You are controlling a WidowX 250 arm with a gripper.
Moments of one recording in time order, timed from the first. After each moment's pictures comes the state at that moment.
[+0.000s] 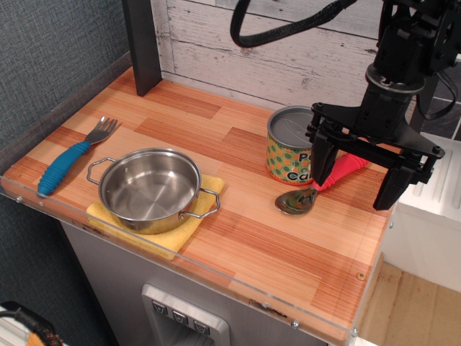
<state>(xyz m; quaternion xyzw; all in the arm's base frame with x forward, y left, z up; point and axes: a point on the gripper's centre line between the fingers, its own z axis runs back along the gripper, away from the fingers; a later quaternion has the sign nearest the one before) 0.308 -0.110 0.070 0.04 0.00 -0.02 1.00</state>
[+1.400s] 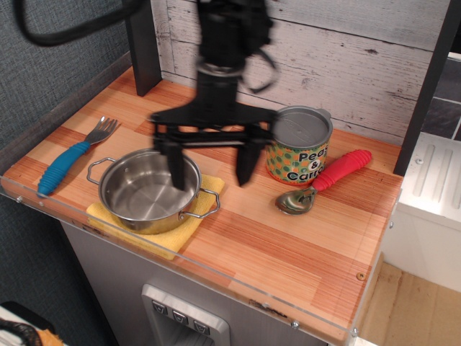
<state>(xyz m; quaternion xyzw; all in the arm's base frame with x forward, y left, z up) 0.252 0.016 0.080 0.05 0.00 0.36 0.93</state>
